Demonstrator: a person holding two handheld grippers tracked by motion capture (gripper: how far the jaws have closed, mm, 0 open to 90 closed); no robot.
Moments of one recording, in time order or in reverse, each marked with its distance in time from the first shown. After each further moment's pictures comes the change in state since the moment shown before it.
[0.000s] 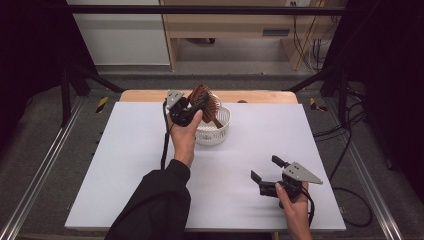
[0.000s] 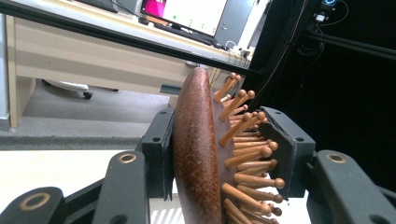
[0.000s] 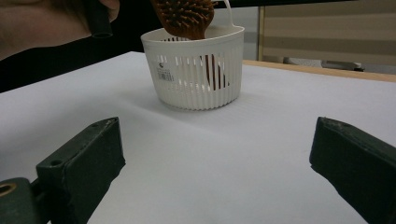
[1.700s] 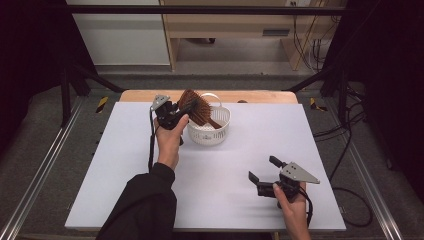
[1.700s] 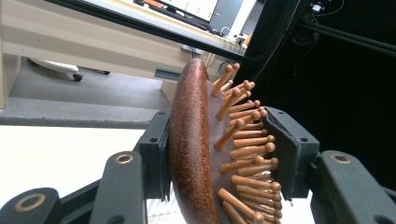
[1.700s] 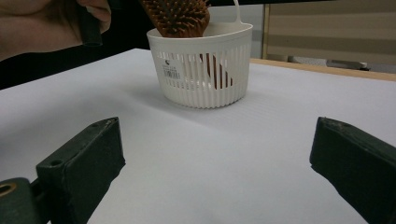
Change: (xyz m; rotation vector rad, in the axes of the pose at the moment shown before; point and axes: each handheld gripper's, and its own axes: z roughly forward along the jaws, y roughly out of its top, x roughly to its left) left arm 0.039 -0.005 -0.017 0.062 -0.050 -0.039; right arm 0.004 0.000 0.004 0.010 0.015 -0.013
